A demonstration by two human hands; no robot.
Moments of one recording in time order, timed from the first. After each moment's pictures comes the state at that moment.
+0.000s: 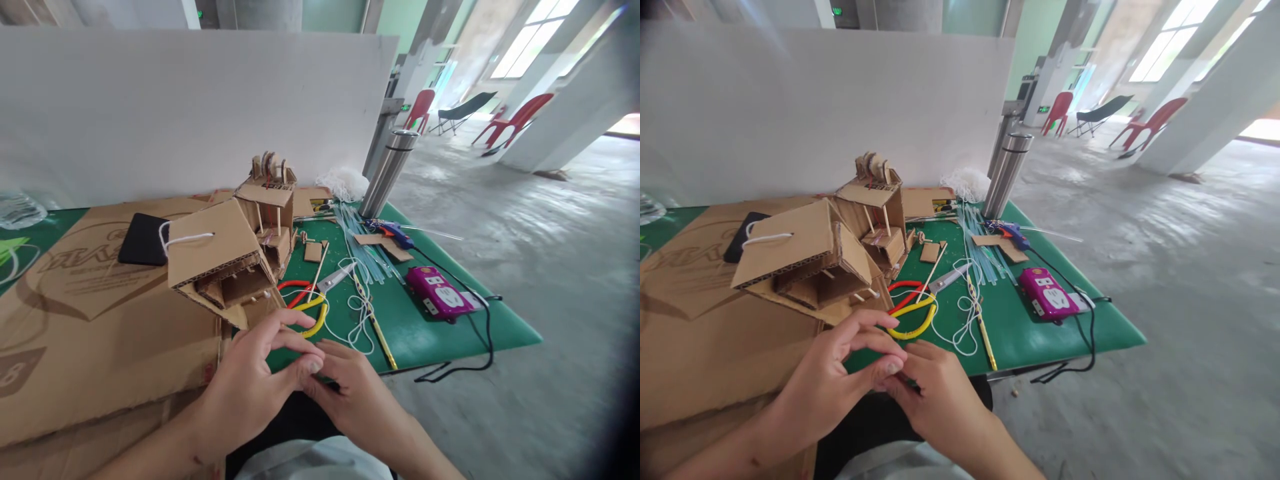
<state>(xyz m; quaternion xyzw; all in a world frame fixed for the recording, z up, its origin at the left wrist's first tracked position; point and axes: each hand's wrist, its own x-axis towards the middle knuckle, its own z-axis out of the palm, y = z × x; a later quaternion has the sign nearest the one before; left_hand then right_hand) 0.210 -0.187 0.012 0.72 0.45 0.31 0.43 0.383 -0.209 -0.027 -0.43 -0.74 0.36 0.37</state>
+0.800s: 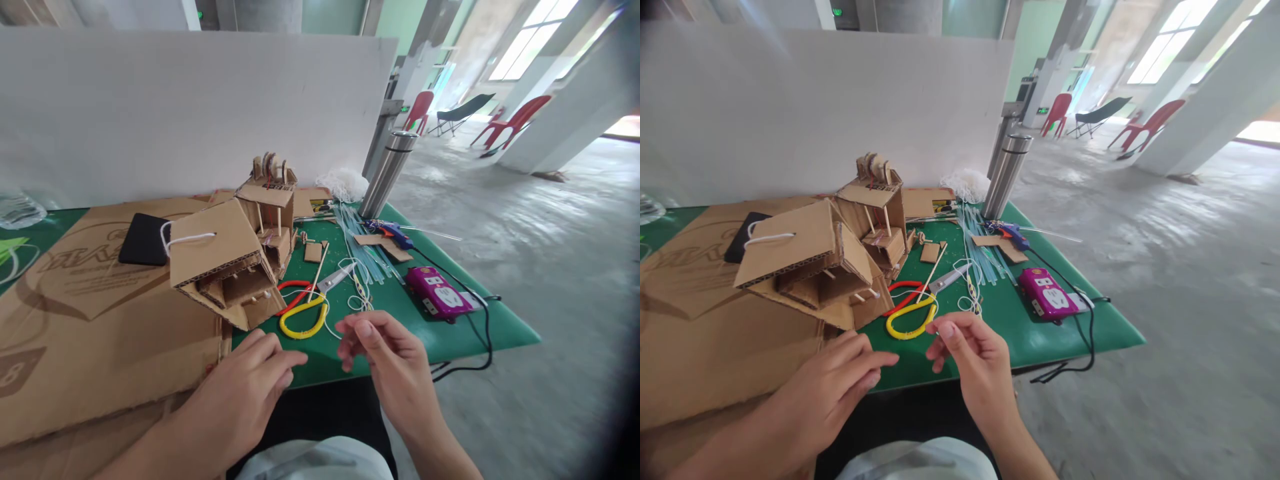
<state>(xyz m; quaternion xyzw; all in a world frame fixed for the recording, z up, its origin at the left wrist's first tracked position) 0.187 -0.195 0.005 0.89 0.36 0.20 0.19 0.401 -0.205 -0.019 -0.43 -0.39 0.51 0.64</state>
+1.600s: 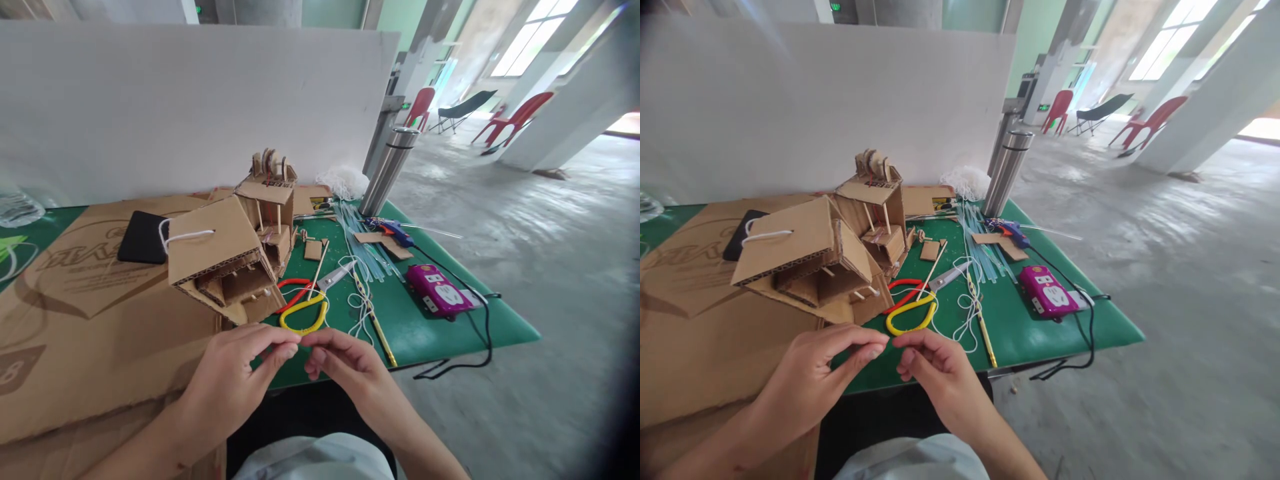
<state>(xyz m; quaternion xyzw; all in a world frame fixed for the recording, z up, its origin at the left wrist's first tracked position) 0.193 -0.183 0.015 0.82 0.42 0.31 0.22 0.387 -0.208 -0.029 -0.40 -0.42 0.66 0.47</state>
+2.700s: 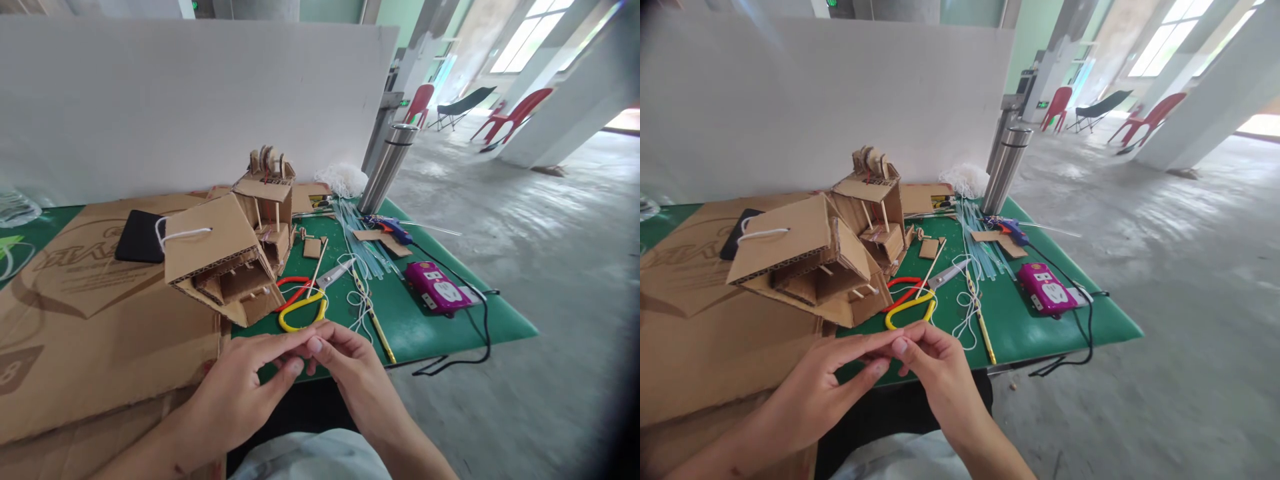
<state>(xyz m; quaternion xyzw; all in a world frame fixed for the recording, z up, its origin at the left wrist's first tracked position) 0.195 -0.191 0.011 0.78 0.42 0.24 0.40 0.369 -0.207 -0.027 -0.38 -0.36 0.66 0.54</state>
